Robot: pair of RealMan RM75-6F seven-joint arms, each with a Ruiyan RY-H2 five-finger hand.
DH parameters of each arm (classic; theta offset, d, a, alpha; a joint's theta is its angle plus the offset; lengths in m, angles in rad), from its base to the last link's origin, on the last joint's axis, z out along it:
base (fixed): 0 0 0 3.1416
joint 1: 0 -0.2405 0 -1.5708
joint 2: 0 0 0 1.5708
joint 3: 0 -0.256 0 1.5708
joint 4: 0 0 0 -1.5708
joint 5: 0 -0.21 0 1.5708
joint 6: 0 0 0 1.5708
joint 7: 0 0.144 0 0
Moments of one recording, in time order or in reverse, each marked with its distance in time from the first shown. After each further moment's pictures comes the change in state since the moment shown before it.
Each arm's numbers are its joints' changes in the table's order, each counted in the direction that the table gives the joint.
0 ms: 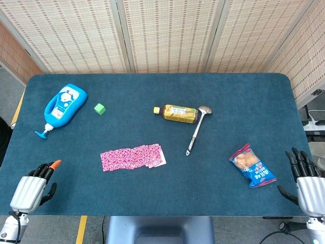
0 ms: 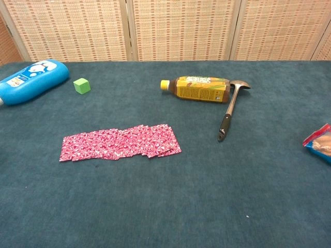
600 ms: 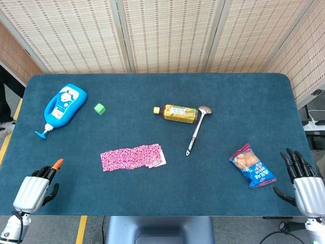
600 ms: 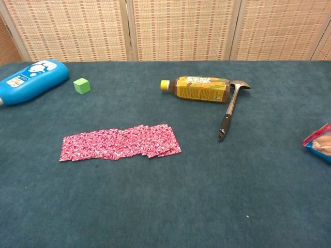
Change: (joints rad) left arm 0.008 0.016 -0.008 0.022 -0.016 -0.018 0.002; right arm 0.000 -0.015 0.016 0.015 0.069 0.027 0.099
